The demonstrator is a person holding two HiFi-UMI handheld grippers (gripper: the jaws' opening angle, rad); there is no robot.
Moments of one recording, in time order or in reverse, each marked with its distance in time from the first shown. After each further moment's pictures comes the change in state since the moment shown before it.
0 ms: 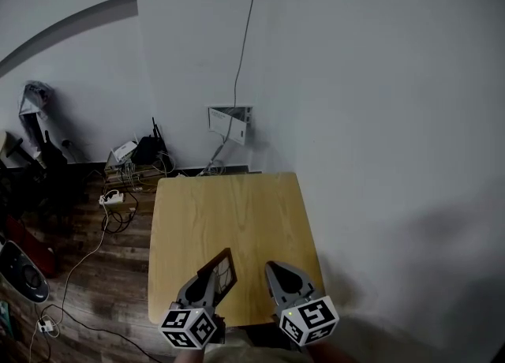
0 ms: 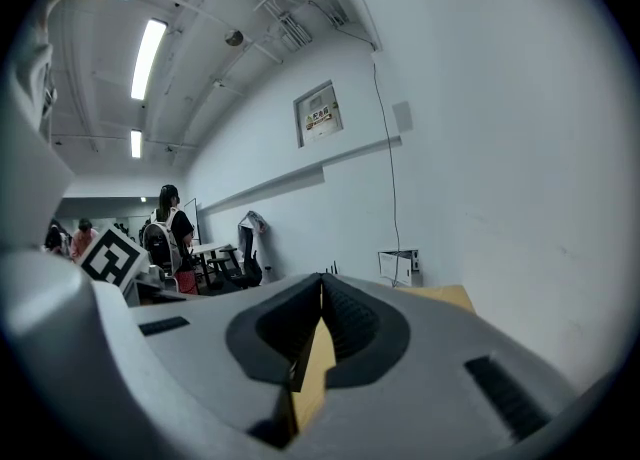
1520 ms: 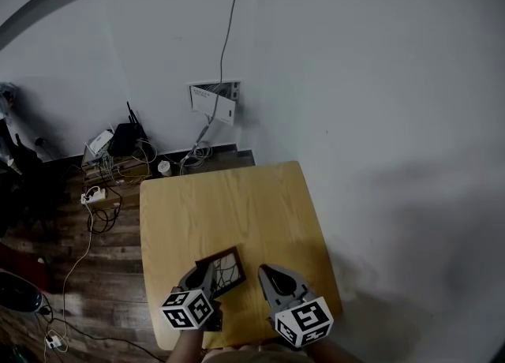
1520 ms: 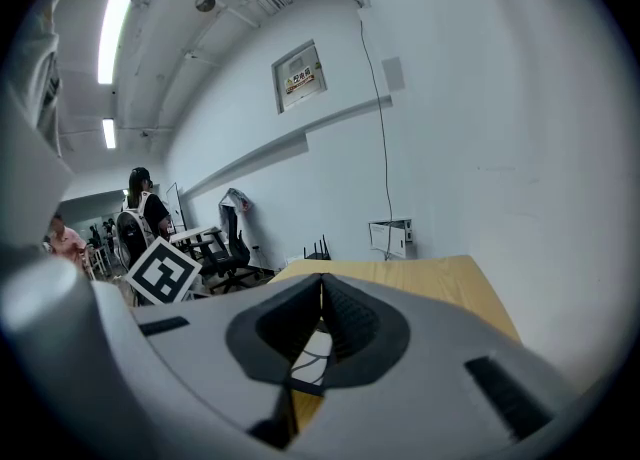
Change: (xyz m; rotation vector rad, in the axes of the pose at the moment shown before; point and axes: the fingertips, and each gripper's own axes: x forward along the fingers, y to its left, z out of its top) left arm 0.128 0.104 -0.043 -0.102 0.264 -0.005; right arm 0.104 -0.025 -0.050 0.053 0.157 -0.061
